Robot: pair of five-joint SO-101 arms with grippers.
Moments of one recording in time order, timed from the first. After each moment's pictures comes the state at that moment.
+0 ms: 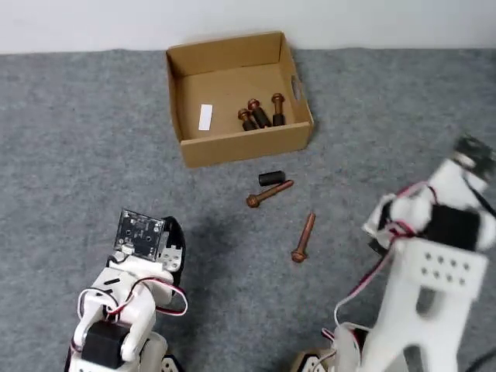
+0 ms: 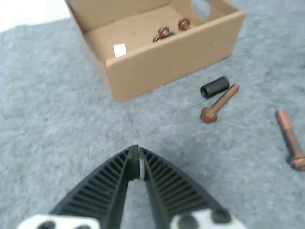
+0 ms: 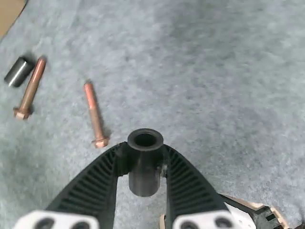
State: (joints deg) left arm 11.3 -103.4 83.5 64.5 5.1; right arm 14.0 -41.1 21.0 100.4 -21.5
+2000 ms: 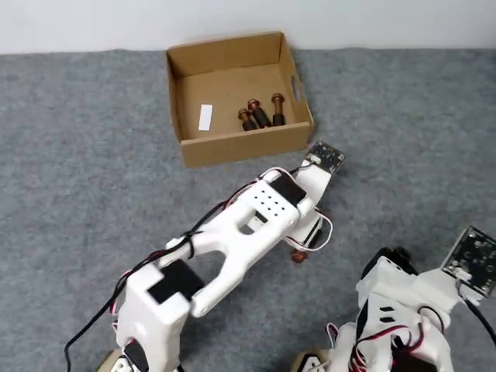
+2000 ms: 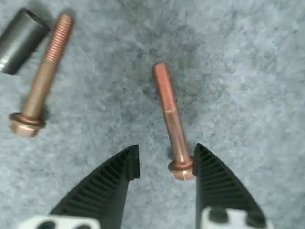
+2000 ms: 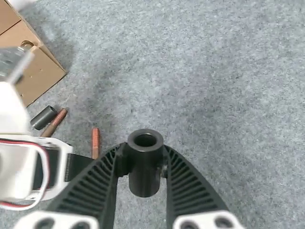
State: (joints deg) left arm 41.0 25.8 -1.4 71.7 18.9; right arm 18.1 -91.7 46.9 94.5 -15.8
